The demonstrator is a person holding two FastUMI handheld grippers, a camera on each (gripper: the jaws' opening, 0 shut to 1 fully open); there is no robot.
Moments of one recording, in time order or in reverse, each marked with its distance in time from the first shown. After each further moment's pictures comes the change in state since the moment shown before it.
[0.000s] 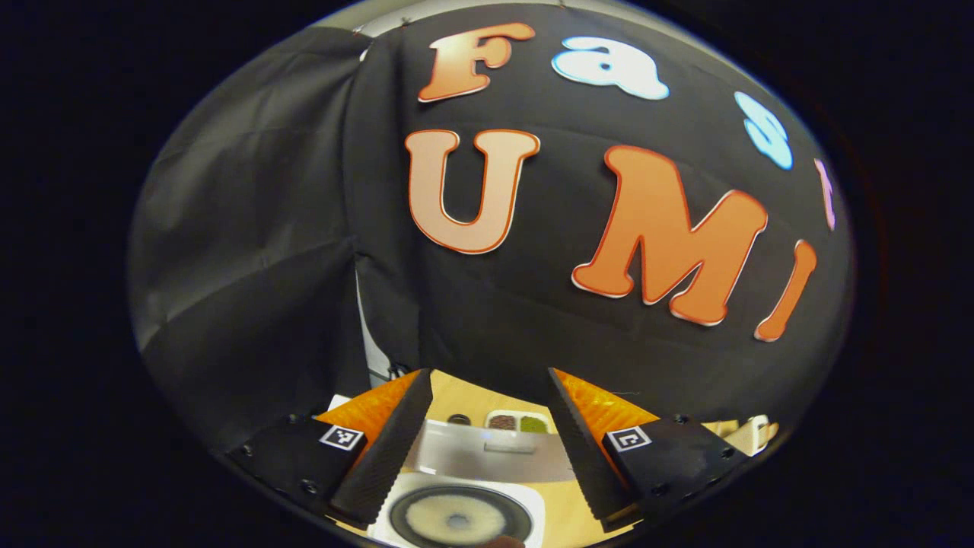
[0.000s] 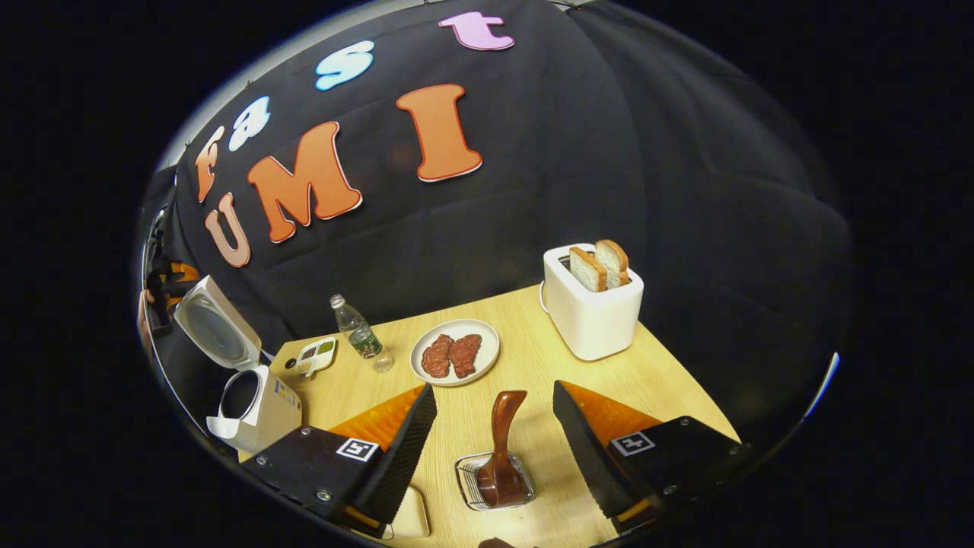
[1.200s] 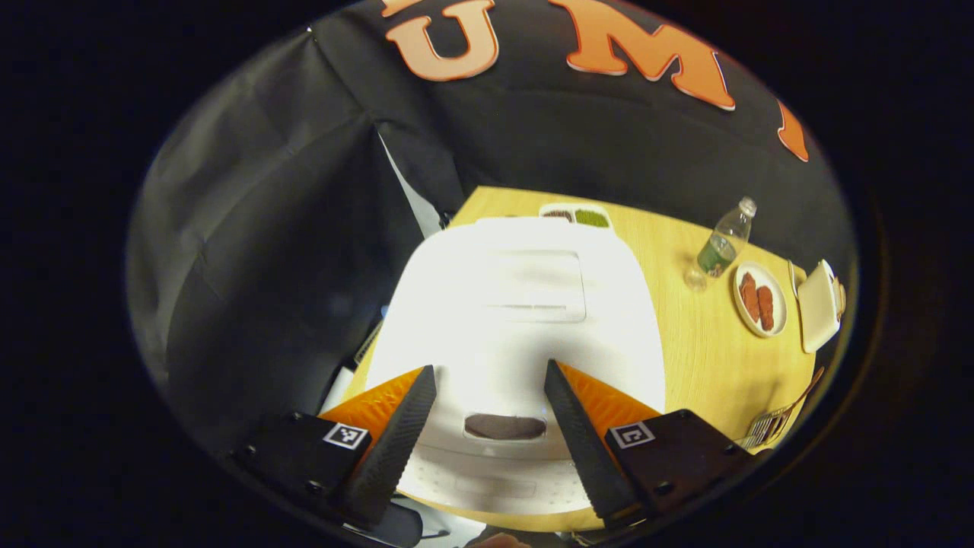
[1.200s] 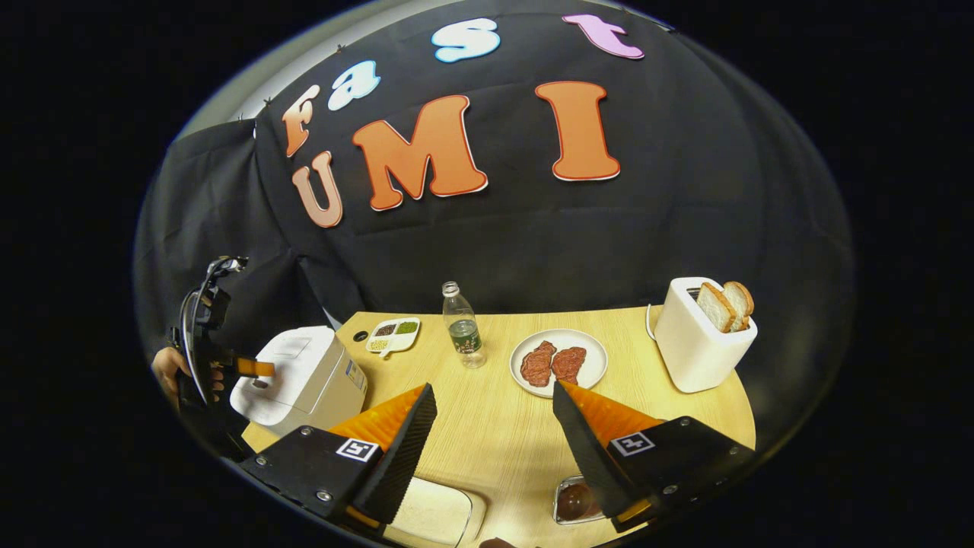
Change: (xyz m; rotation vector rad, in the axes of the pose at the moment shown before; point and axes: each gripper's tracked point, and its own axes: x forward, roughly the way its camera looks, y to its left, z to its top) left arm -0.115 0.024 -0.280 0.118 0.507 0.137; right arm 0.002 0.139 -0.008 -0.202 0.003 0.279
